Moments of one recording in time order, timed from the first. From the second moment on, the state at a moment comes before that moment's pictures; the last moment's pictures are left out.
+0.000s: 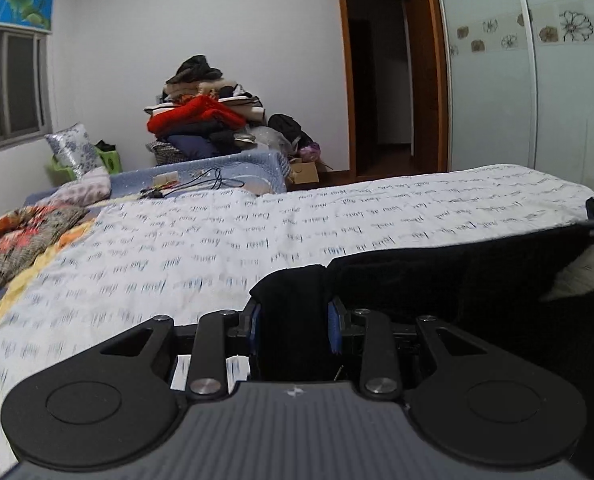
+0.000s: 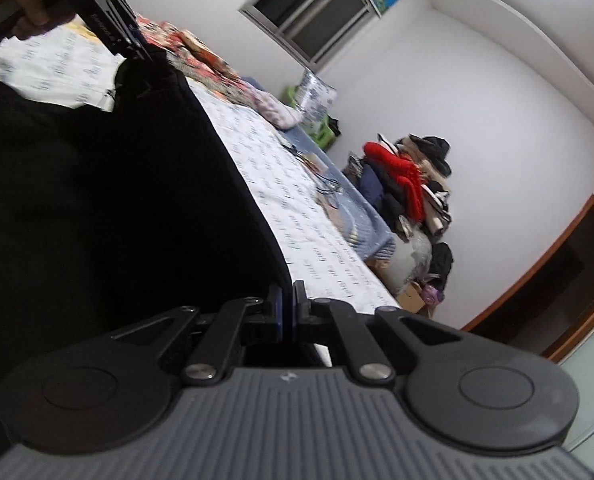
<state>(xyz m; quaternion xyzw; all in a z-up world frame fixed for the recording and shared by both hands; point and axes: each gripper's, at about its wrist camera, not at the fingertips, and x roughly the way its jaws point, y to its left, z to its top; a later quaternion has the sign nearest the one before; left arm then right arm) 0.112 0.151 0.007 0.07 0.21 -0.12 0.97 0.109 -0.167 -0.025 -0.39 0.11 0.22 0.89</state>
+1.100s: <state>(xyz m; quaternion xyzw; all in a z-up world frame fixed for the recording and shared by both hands) 0.005 0.159 -0.004 0.12 0.26 0.05 0.96 -0.061 -0.131 -0.102 -0.48 0.15 0.33 0.80</state>
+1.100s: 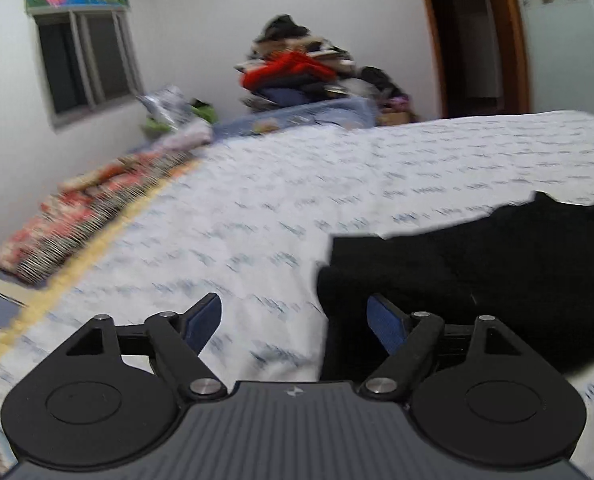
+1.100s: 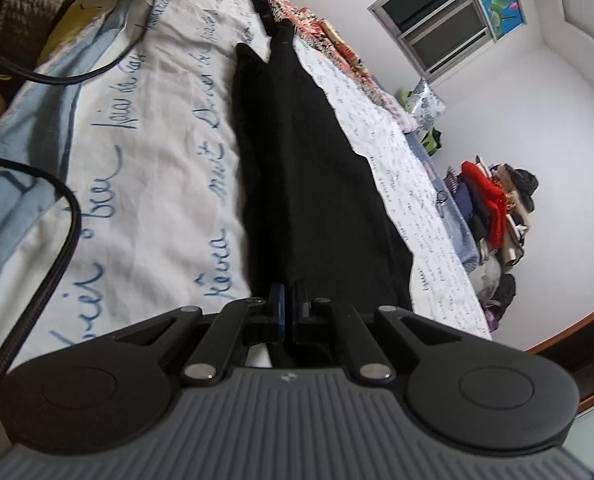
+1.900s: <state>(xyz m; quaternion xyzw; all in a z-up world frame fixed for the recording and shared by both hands) 0.027 -0.003 -0.006 0.17 0.24 -0.12 0.95 -0.026 -0.169 -0.084 -0.34 0.22 0.27 0.87</state>
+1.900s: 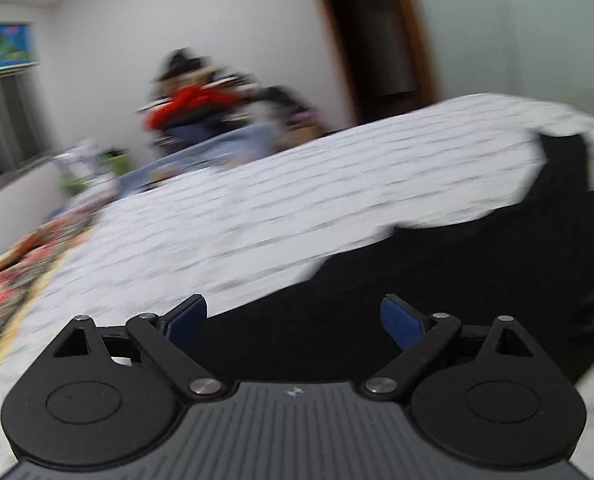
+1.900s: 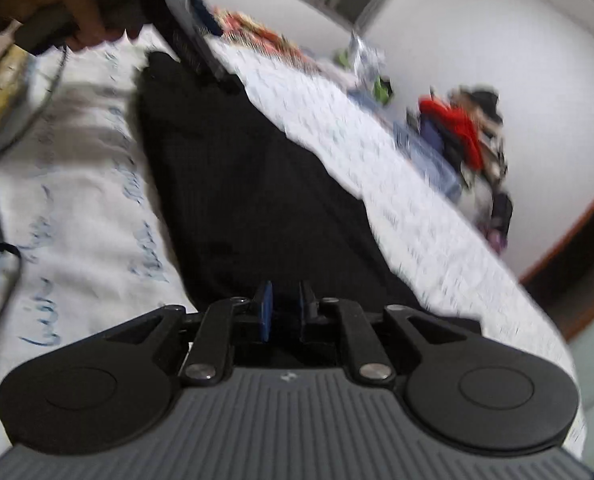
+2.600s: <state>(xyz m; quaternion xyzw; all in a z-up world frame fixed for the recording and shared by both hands) 0.039 -0.159 -0.062 0.08 0.33 -0.43 0.83 0.167 -0.423 -0.056 -0.07 0.30 -0.04 0.95</state>
